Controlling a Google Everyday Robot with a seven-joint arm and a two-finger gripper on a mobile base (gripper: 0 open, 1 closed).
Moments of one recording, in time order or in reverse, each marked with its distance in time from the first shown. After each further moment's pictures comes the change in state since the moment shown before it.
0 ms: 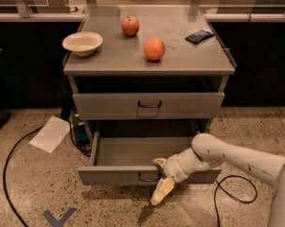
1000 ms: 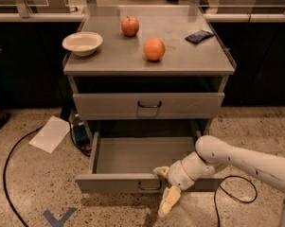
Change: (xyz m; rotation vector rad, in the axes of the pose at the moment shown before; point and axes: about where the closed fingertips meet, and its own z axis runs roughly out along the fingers) arm 0.005 0.051 -0.011 -0.123 0.025 -0.031
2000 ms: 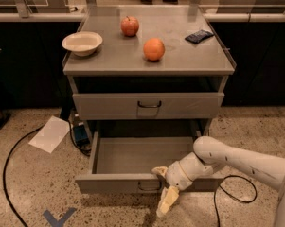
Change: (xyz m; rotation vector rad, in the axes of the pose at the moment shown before) arm 0.004 -0.003 0.007 -0.014 -0.008 0.014
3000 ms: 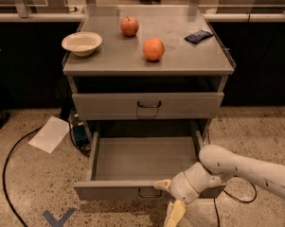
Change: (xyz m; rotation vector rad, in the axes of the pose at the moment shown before) arm 0.005 0.062 -0.003 -0.070 -0.005 -0.019
